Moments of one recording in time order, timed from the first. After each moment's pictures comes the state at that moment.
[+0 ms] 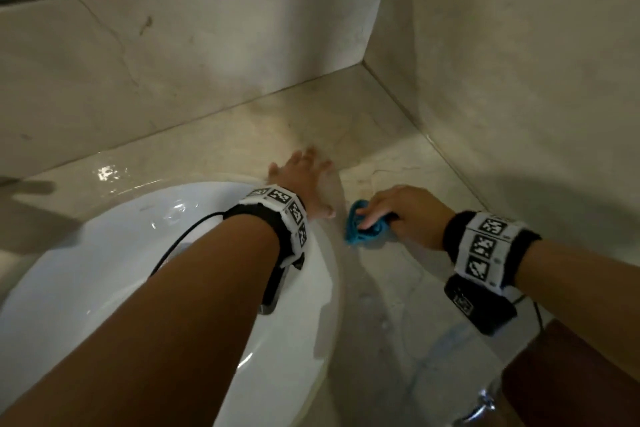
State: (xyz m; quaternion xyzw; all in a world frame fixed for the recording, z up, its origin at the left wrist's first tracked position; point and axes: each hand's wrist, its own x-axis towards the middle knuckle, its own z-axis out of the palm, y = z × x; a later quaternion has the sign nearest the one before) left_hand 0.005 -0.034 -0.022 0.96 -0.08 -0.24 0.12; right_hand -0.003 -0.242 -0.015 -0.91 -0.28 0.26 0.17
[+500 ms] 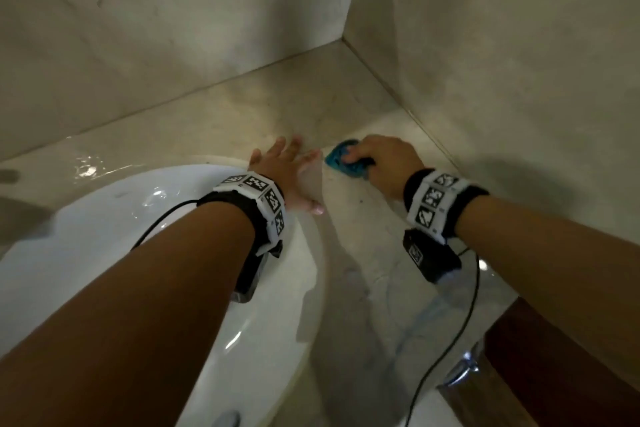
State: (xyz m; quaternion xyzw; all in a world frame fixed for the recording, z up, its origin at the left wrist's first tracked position) left_hand -0.005 -0.035 -0.030 0.95 -0.12 -0.28 0.09; right_hand 0.019 -0.233 -0.026 -0.96 -0.14 0.14 0.19
